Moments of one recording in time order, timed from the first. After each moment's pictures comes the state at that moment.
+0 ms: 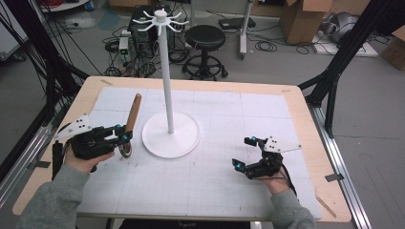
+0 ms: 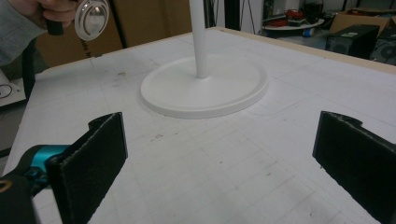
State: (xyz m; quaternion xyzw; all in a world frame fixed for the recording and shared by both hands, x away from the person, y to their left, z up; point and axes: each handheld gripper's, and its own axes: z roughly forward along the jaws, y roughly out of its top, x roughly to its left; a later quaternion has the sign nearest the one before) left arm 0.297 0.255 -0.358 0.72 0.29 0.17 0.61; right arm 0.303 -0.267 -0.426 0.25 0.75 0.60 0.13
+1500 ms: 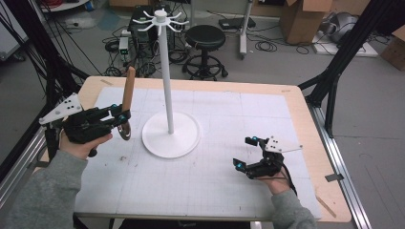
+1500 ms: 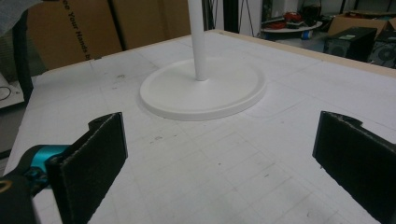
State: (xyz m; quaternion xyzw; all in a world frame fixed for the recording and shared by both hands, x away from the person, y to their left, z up) left arm 0.305 0.246 -0.302 0.69 0.27 0.19 0.65; right arm 0.303 -0.269 -0.424 0.25 0.75 0.60 0.13
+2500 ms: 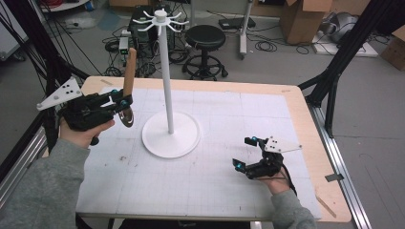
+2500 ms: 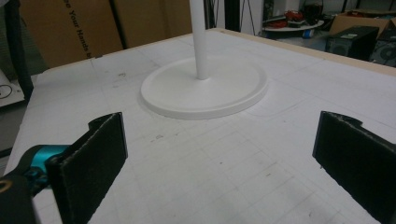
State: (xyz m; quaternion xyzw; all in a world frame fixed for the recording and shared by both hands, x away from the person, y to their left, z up) left arm 0.312 0.234 -0.266 0.67 0.27 0.22 0.65; right arm 0.303 -0.268 -0.425 0.25 0.75 0.60 0.13
